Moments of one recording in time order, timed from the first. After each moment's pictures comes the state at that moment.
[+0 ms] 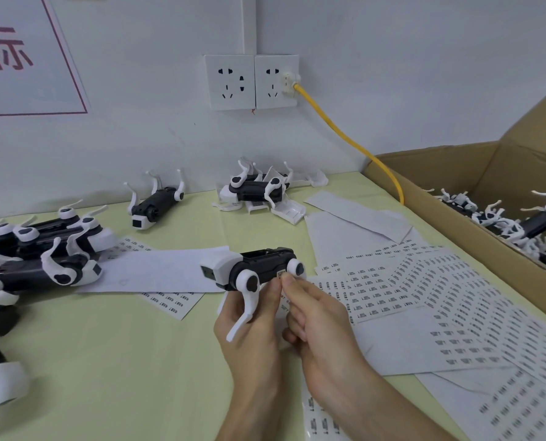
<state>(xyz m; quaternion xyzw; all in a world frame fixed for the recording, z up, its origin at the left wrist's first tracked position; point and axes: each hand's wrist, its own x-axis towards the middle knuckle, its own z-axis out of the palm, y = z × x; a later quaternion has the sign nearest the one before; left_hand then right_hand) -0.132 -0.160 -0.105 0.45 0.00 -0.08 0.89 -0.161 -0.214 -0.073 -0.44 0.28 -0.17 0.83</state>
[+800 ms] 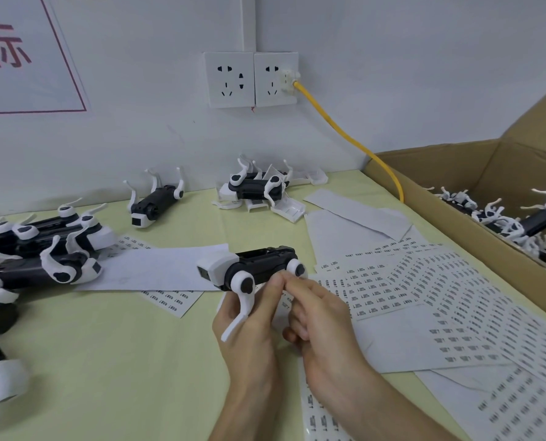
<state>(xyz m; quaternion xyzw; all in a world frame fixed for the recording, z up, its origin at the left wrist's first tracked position) -0.128 -0.158 -0.109 0.45 0.02 -0.12 0.88 -0.158 -0.216 -0.078 -0.45 0.31 -0.19 0.82</state>
